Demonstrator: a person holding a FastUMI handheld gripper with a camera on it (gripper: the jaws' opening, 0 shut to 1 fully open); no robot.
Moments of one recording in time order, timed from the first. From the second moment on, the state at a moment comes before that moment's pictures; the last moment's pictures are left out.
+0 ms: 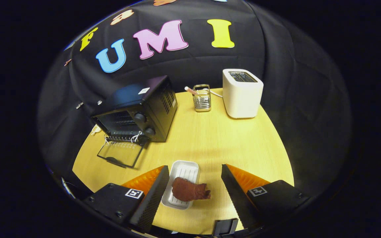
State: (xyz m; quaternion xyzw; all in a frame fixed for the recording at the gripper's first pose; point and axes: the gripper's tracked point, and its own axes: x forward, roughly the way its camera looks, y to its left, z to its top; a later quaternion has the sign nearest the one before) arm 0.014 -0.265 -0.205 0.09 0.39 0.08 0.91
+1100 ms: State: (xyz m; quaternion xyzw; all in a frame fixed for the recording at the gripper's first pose) arm -0.017 -0.262 -0.281 0.29 0.54 0.12 0.78
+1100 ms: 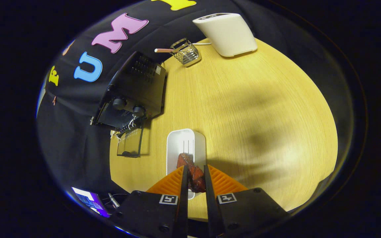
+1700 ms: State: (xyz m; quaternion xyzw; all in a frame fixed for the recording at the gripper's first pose) arm -0.024 -0.252 -0.208 0.27 0.47 0.08 0.83
